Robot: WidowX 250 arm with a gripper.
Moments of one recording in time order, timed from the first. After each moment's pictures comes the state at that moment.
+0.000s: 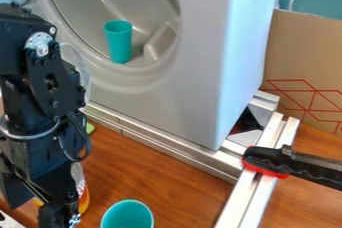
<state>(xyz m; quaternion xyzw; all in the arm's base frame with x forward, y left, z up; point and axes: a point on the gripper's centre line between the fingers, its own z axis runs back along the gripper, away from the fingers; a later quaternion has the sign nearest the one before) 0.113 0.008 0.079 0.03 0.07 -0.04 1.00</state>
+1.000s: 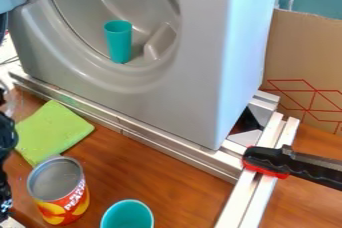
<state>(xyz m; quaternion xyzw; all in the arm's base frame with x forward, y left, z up) 0.093 0.104 0.037 0.03 0.11 0.02 0.99</state>
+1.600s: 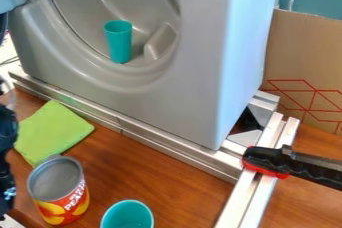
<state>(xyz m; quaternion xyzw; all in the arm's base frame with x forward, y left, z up) 0.109 0.104 0.034 0.00 0.09 0.00 1.00</state>
